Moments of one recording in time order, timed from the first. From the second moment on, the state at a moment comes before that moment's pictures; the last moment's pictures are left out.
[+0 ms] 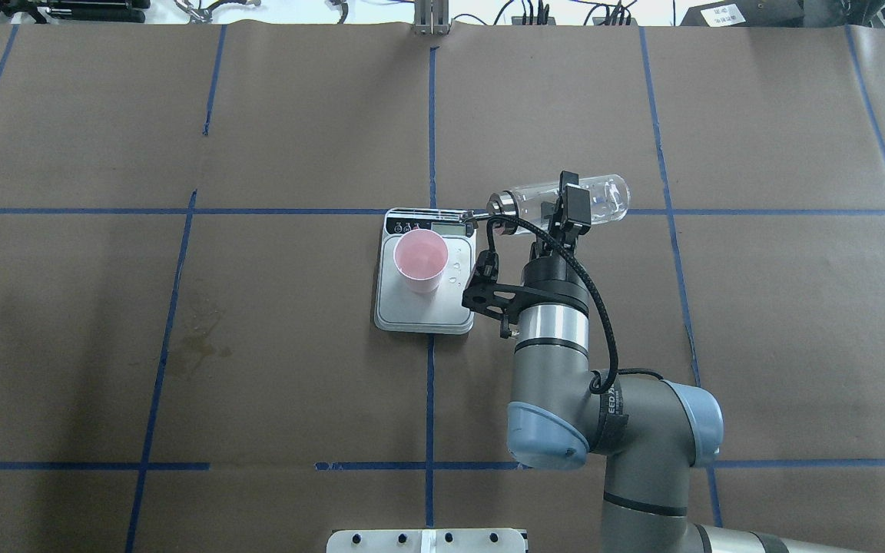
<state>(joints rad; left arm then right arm) -1.50 -1.65 -1.44 -1.88 -2.27 0.12 0.24 -1.13 1.79 -1.49 0.34 0.14</state>
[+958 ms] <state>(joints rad) -1.50 -1.65 -1.44 -1.88 -2.27 0.12 0.24 -1.05 1.65 -1.49 0.25 0.03</state>
